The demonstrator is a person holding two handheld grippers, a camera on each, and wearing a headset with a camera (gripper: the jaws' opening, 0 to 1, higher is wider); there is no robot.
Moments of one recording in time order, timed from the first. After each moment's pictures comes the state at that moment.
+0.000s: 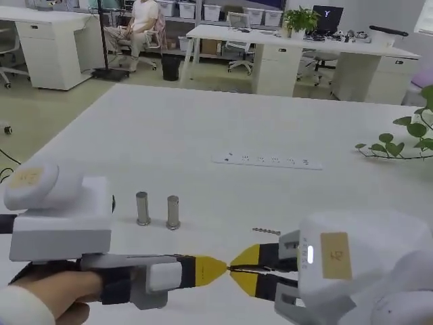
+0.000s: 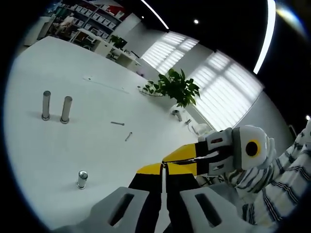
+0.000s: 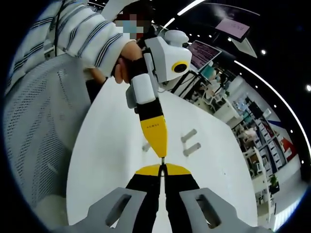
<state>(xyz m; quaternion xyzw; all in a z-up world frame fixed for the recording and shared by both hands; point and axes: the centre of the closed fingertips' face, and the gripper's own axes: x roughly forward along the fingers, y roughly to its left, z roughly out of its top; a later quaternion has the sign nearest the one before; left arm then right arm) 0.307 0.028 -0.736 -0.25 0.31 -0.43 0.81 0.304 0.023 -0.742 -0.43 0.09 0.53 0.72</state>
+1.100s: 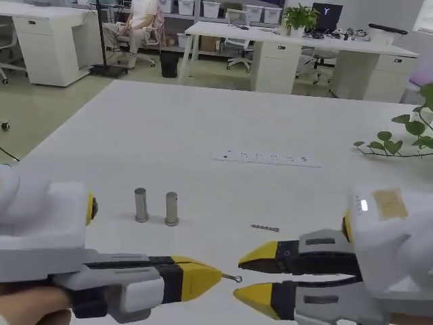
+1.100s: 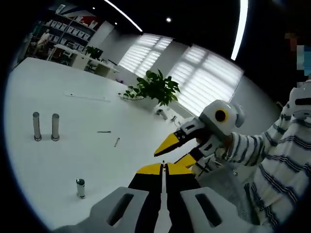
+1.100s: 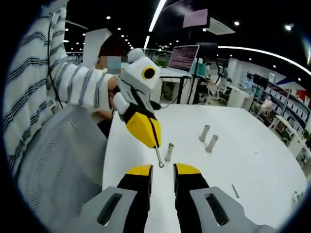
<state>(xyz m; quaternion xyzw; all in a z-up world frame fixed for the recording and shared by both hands) 0.280 0.027 -0.722 -0.18 0.24 -0.52 0.80 0.284 0.012 -0.738 -0.20 0.18 0.61 0.75</state>
